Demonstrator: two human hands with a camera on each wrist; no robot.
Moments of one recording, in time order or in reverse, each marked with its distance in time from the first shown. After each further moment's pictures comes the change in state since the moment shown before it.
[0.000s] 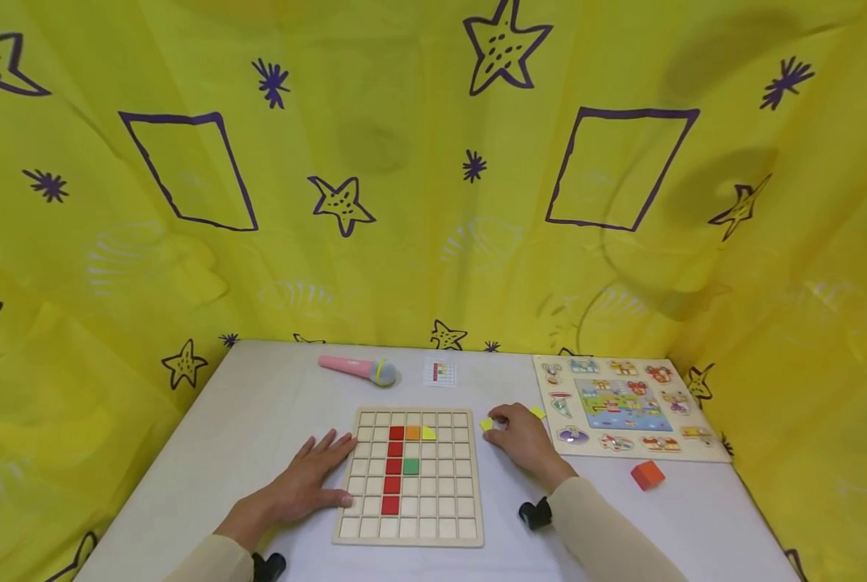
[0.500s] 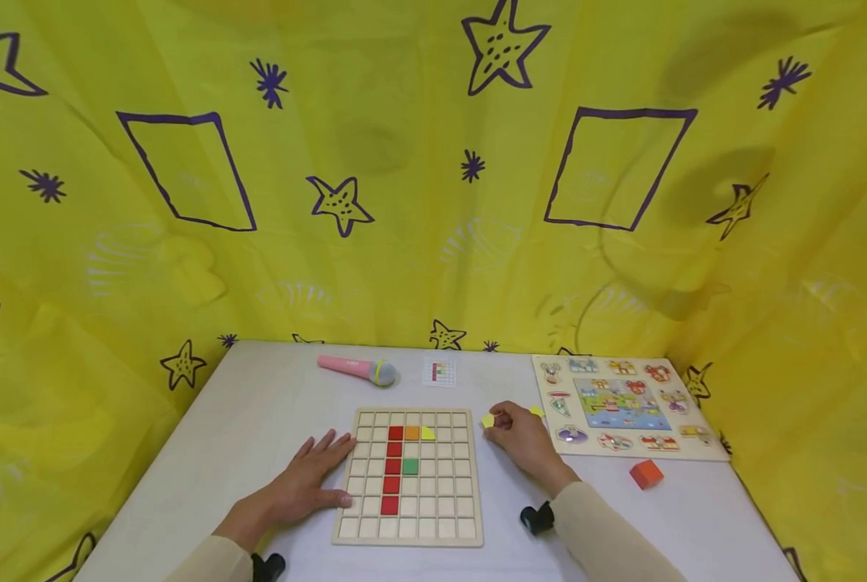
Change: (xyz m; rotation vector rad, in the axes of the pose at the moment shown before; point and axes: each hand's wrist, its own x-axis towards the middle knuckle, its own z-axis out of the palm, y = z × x) left_hand 0.000 0.000 -0.001 0.005 0.010 0.023; right_hand -0.003 0.004 0.002 0.126 0.046 0.011
